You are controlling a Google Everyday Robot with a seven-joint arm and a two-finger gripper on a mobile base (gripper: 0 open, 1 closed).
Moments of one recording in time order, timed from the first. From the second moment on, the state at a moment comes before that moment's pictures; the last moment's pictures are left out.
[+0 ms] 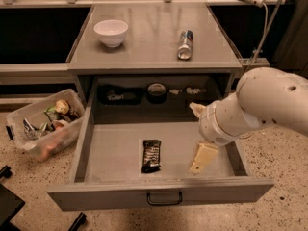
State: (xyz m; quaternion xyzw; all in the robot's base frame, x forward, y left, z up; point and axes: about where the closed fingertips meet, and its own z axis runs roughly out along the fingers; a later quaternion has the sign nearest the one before) arm 0.478 -0.113 0.764 -0.65 0.71 0.04 0.26
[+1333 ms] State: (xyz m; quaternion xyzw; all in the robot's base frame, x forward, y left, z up) arm 0.507 -0.073 0.756 -0.70 0.65 0.01 0.29
